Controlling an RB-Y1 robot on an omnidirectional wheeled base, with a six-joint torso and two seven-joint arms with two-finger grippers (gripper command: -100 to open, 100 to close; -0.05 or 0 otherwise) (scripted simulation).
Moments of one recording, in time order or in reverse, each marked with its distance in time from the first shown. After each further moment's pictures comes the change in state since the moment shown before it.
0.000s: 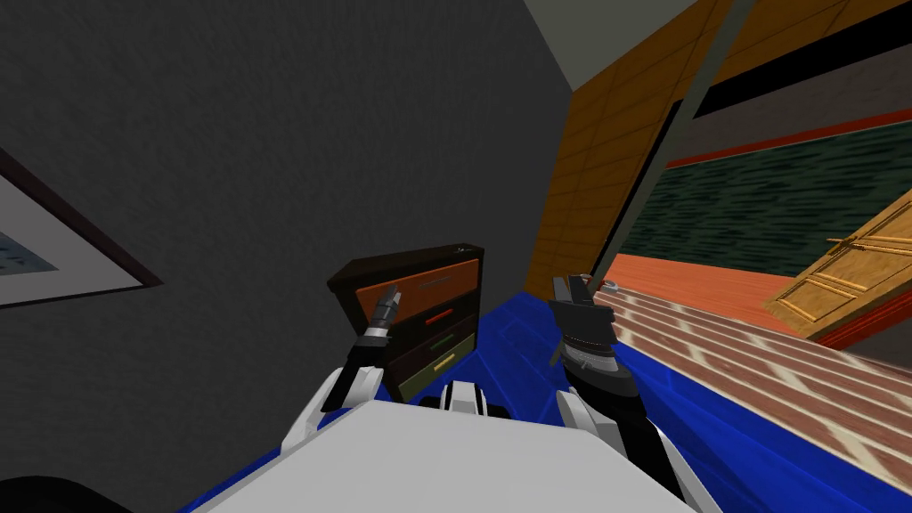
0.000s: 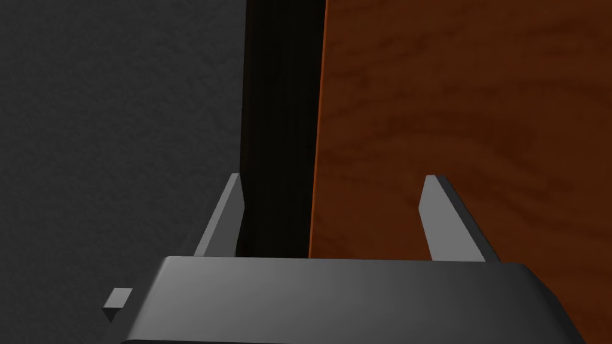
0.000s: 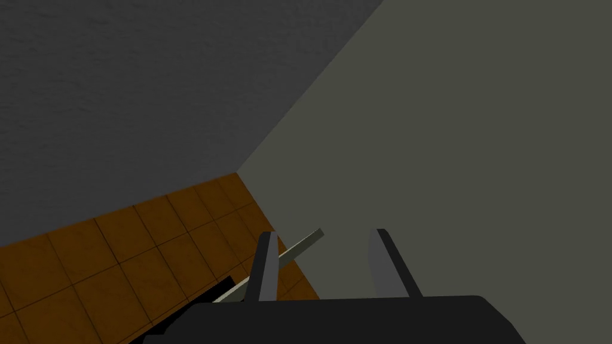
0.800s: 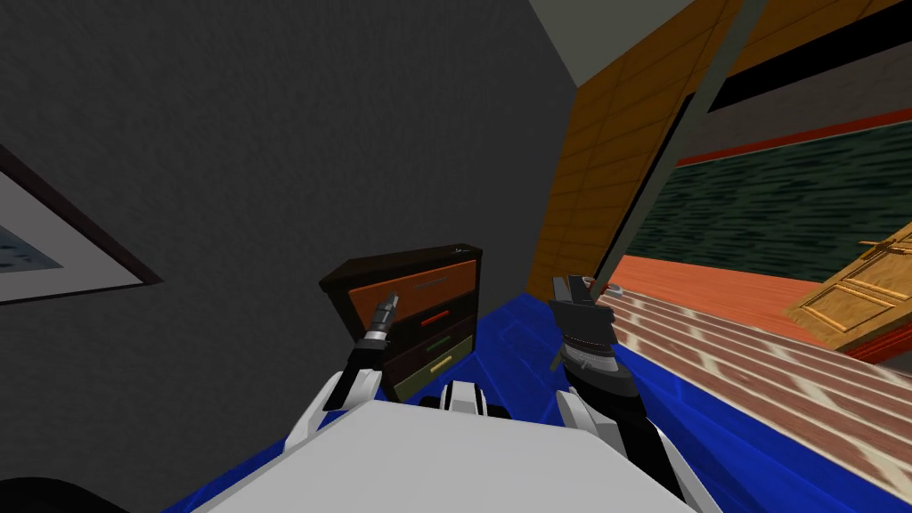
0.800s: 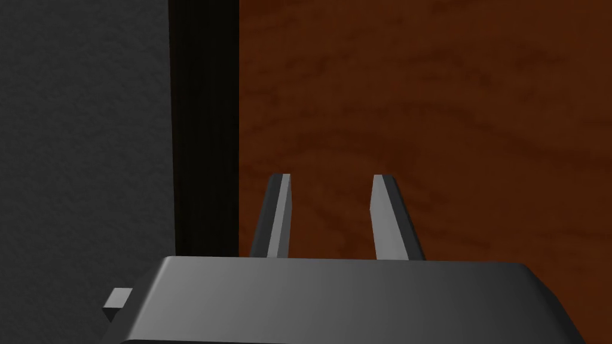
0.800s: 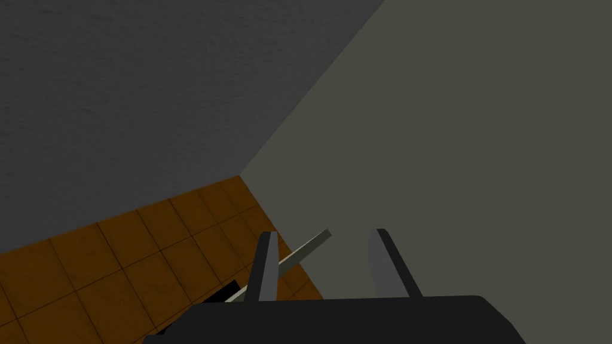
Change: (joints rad) left arm -0.015 0.006 0.024 0.105 0.024 -0.012 0.012; right arm 0.000 0.000 0.000 0.000 0.000 0.000 0.000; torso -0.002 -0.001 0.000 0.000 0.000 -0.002
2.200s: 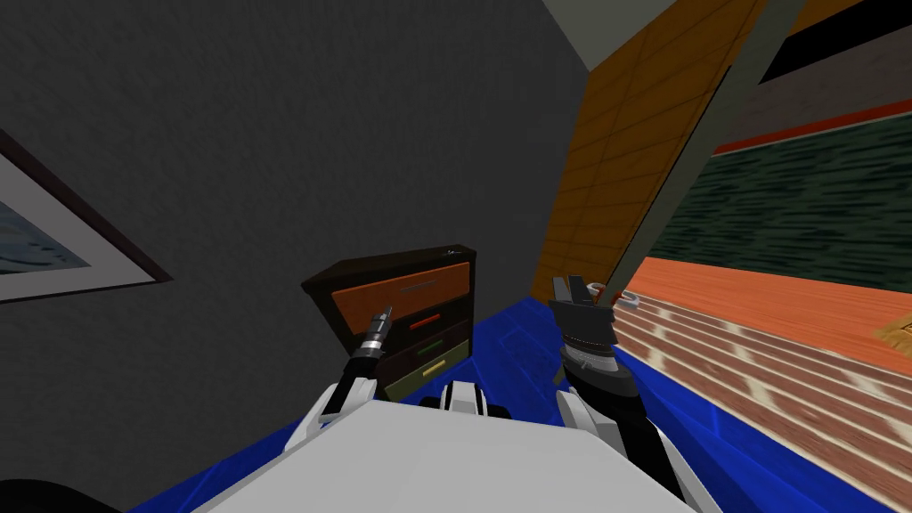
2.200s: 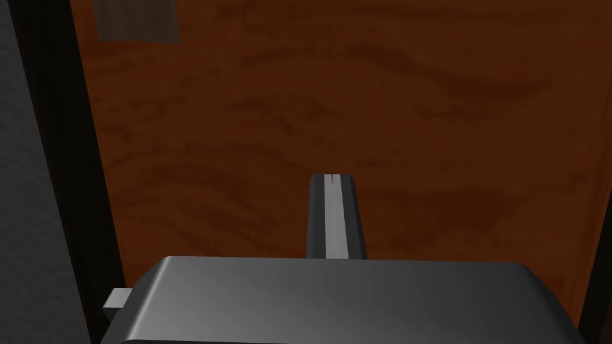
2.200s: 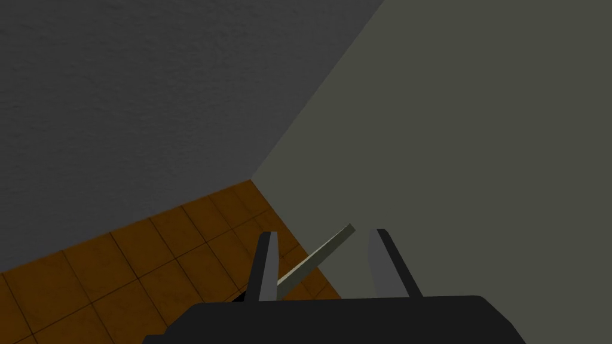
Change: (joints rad) left arm -0.026 0.009 0.053 0.216 0.055 -0.027 0.031; right arm 0.000 0.000 0.000 0.000 0.000 0.000 0.000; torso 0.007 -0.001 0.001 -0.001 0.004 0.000
